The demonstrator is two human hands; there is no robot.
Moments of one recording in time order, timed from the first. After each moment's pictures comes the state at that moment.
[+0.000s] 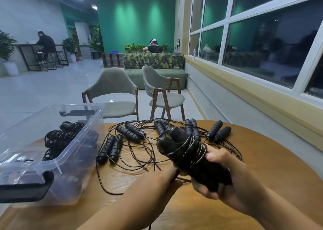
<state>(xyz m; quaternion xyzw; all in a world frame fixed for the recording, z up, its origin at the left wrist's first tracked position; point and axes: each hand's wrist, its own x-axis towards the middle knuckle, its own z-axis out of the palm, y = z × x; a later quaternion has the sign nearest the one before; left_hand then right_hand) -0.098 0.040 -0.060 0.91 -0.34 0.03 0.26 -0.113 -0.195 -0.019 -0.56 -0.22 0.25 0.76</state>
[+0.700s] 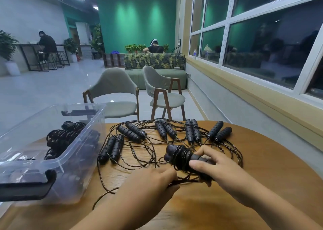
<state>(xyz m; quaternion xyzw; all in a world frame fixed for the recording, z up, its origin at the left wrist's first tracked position) -0.109 0.044 -0.038 0.93 -0.35 0.09 0.10 -0.097 -0.200 -0.038 -0.82 -0.06 0.06 0.57</state>
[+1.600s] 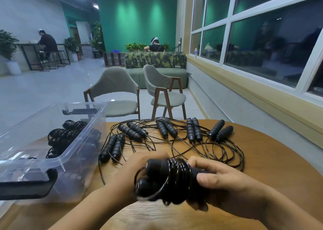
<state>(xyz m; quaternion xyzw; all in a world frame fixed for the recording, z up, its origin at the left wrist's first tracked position) -0.029 0.092 -0.091 0.89 -0.32 -0.12 0.29 -0.114 -0.198 -0.031 -0.53 -0.24 0.35 0.73</state>
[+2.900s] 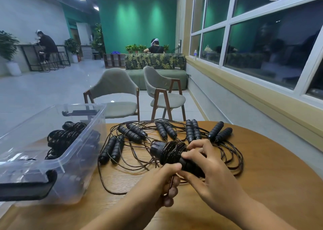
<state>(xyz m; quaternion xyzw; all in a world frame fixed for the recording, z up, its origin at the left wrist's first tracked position) -0.106 0.015 -0.047 0.60 0.00 -0.24 0.76 -0.104 -0.181 -0.061 -0.88 -0.25 -0.25 0.31</state>
